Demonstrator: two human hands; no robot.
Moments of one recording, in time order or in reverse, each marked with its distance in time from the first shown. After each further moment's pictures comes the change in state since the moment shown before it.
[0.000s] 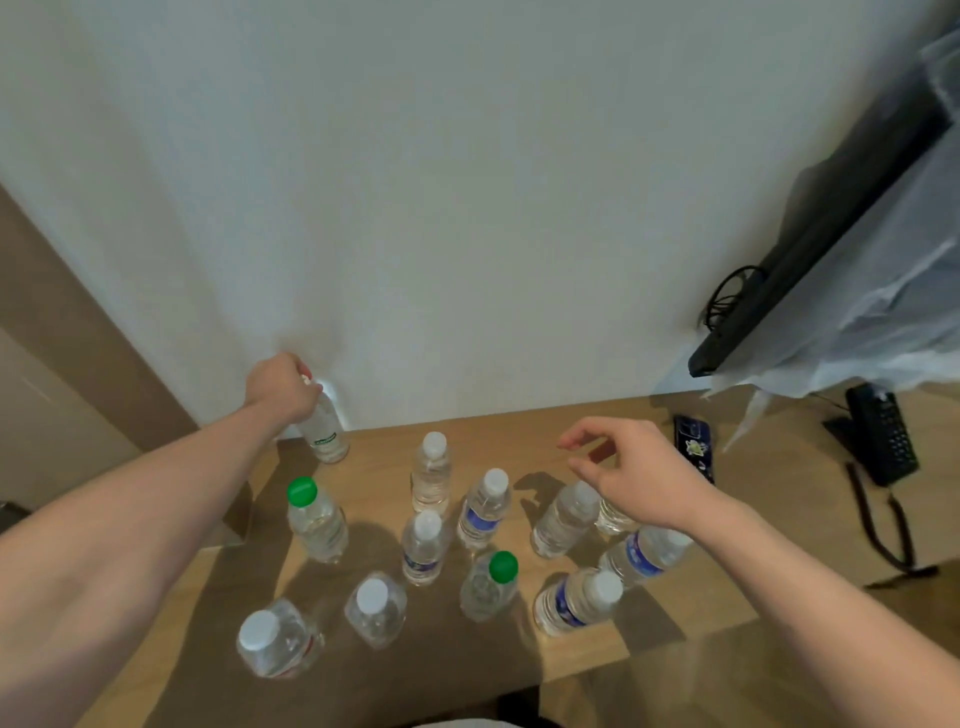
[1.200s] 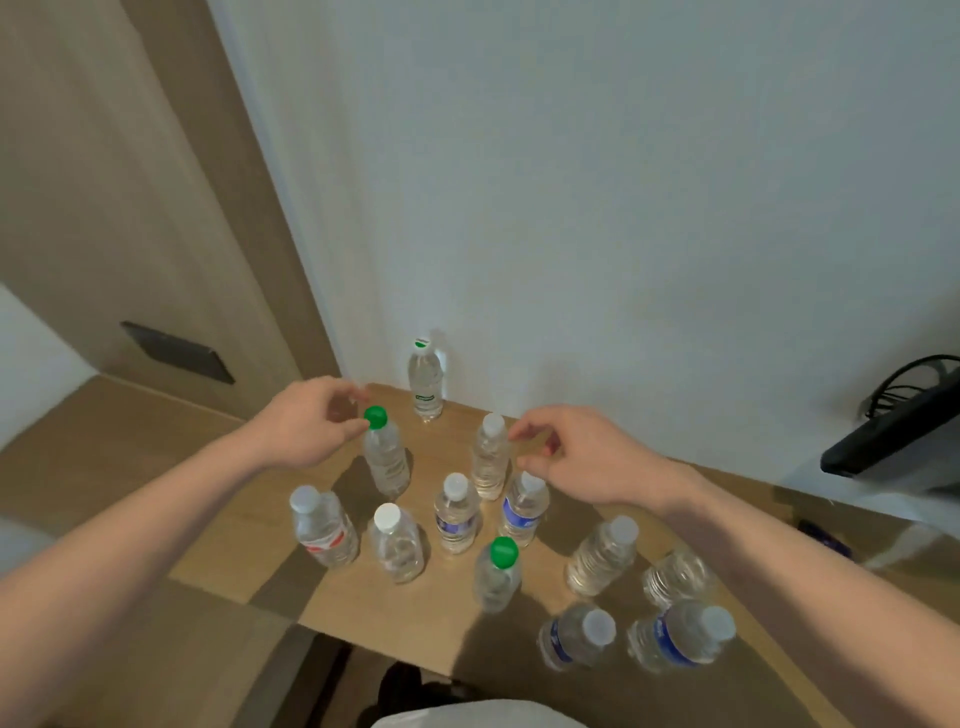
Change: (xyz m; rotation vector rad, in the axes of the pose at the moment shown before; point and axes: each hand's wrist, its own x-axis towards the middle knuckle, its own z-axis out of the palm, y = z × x) left_hand -0.251 0.018 -0.084 -0.050 -0.040 -0.041; right_hand 0.062 -0.031 0.016 -0.077 -0.400 -0.533
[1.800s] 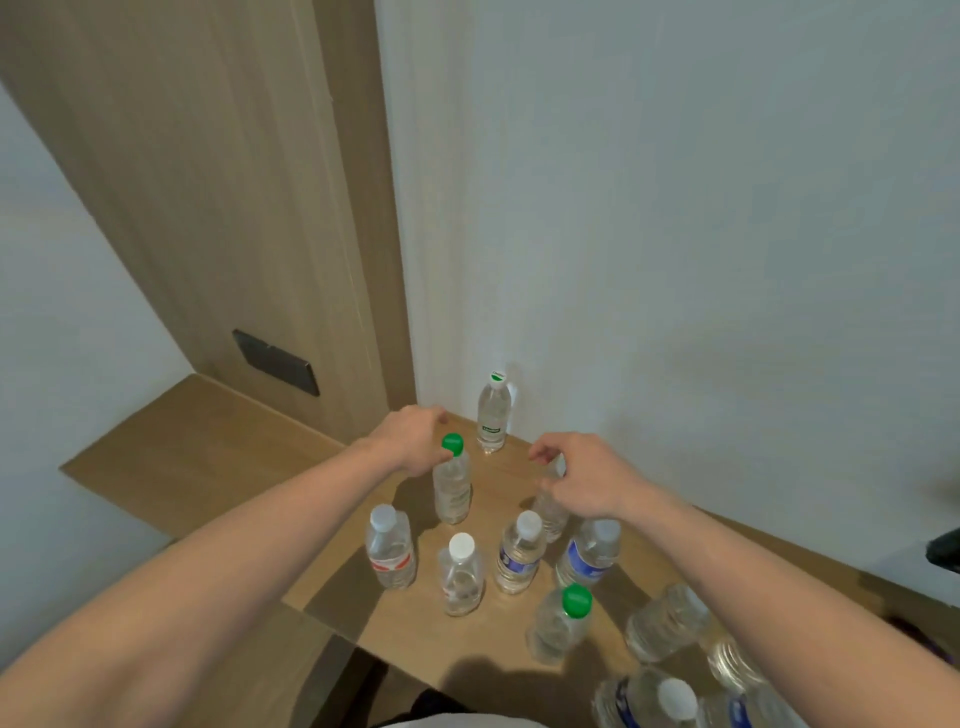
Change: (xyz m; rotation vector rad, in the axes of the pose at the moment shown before) left_hand 0.056 -0.029 0.035 0.214 -0.079 -0.055; right_hand 0.077 -0.041 0.042 -0.118 -0.021 0.036
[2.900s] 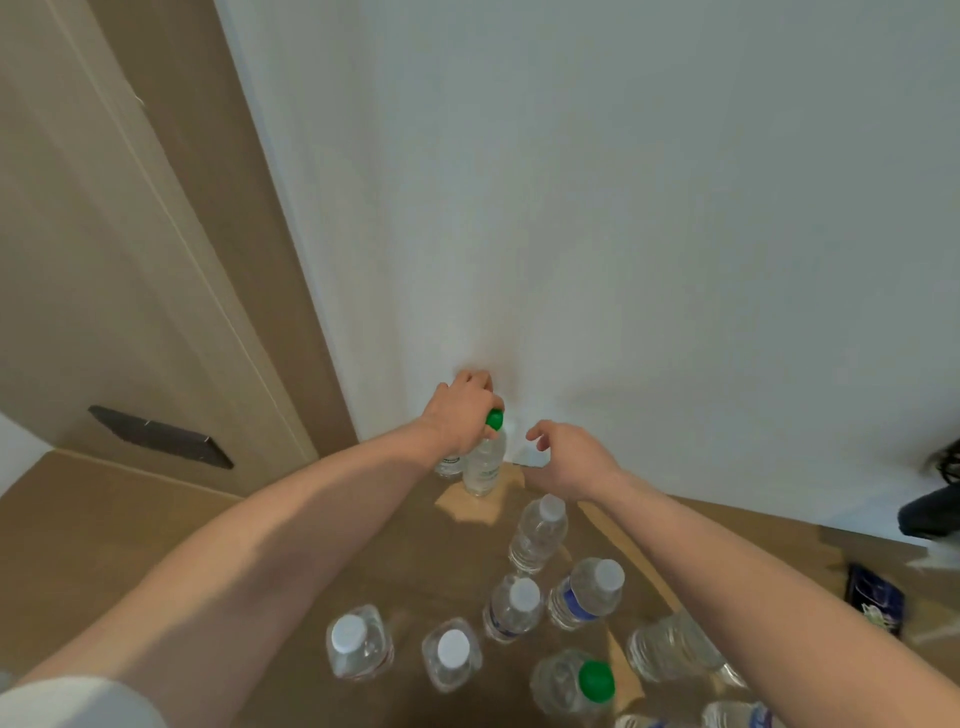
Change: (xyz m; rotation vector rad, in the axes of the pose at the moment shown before) left_hand 0.171 0.078 0.009 0.241 0.068 0.482; right_hand 0.106 0.051 0.000 -0.033 0.058 0.322
